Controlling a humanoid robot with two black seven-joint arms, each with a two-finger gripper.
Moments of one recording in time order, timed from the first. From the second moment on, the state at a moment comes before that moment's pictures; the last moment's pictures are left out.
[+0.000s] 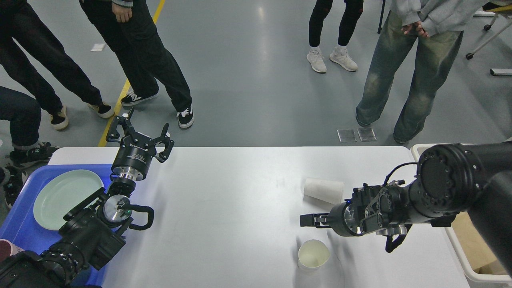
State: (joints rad) left arm -0.66 0.08 -0.93 -0.36 -0.05 -0.59 -0.42; right arm 1.38 0.05 -1.36 1.13 0.02 -0.12 0.34
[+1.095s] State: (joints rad) left arm -0.66 0.08 -0.93 -0.36 -0.05 -0.59 -0.42; right arm 1.64 -0.16 -1.19 1.23 0.44 0.25 0.12
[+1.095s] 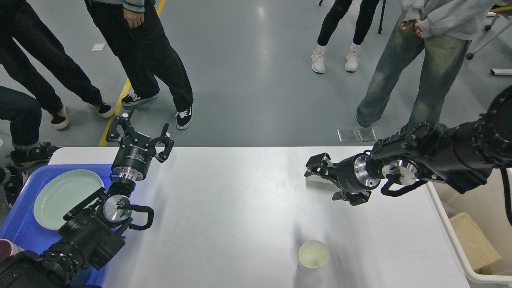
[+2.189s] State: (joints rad) left arm -0.66 0.08 -0.93 -0.36 -0.05 -0.59 -0.42; right arm 1.58 -0.02 -1.30 1.46 0.09 0.13 0.21
